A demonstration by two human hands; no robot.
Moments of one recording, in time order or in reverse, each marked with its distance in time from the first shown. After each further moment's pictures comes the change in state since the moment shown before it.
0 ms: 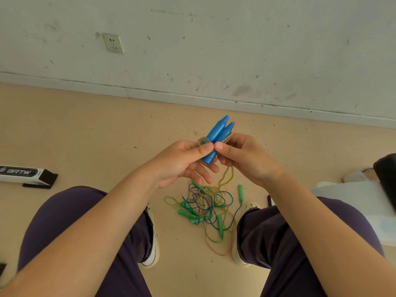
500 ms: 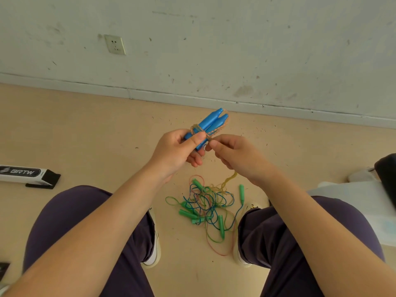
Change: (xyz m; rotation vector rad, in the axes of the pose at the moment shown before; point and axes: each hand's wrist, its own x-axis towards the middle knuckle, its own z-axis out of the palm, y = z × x) left_hand 0.010 -0.005 -0.001 0.019 0.399 0.231; right_hand 0.008 -0.001 0.013 -0.387 0.166 0.083
